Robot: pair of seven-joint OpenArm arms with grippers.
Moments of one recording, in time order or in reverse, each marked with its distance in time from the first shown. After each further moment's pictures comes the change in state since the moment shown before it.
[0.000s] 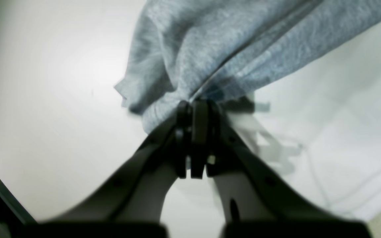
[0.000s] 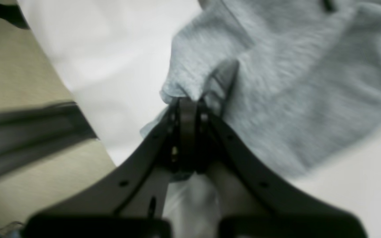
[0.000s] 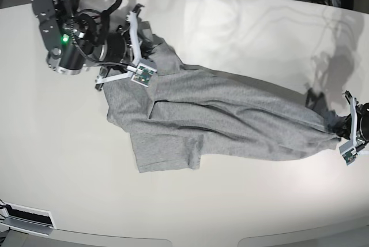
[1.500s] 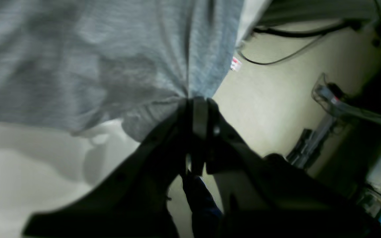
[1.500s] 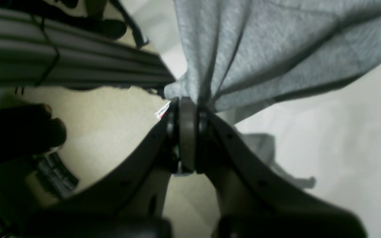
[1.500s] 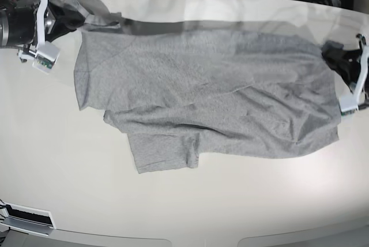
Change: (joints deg) left arm 12.4 -11.3 0.3 17.5 -54.5 0.3 36.4; right arm -18.9 21.9 28.7 9.6 47.3 0.2 -13.9
